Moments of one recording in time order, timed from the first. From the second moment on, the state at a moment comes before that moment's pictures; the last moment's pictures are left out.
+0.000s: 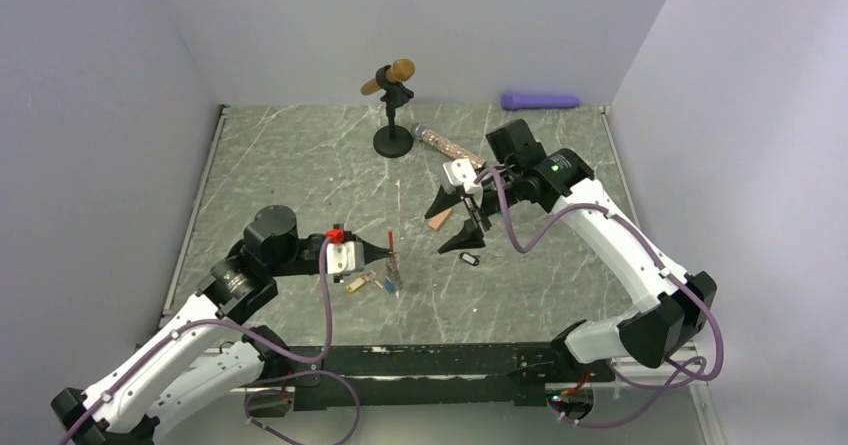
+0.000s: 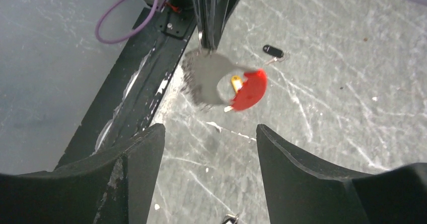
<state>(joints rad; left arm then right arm) -0.69 0.71 0.74 -0.23 0.69 0.45 0.58 1.37 1.45 -0.99 -1.13 -0.97</state>
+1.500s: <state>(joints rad) -0.65 0.62 0.74 -0.10 0.88 0.39 -0.05 1.39 1.21 -1.23 -1.18 -1.39</state>
